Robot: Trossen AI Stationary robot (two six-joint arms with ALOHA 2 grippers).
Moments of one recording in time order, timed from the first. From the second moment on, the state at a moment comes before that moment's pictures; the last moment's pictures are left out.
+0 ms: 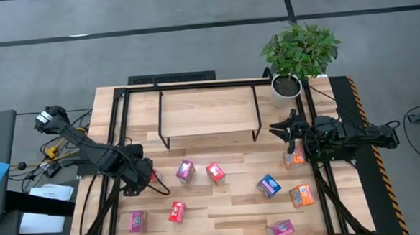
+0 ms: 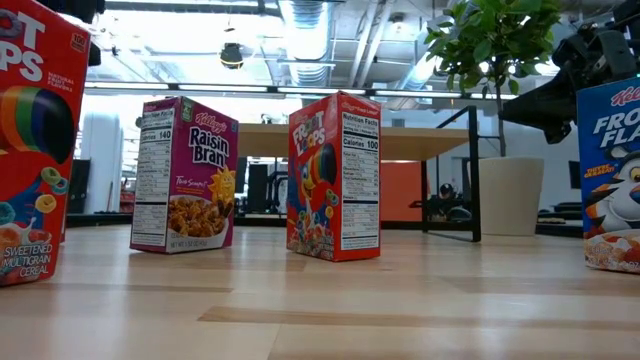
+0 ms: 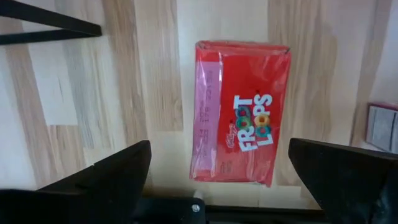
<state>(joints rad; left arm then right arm) -0.60 1.17 0.92 -1.17 -0.20 -0.54 -0.04 0.01 0.08 -0.18 0.21 0.20</state>
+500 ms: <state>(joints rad) -0.60 1.17 0.88 -1.11 -0.19 -0.52 -0.04 0.01 0.08 -0.18 0.21 0.20</state>
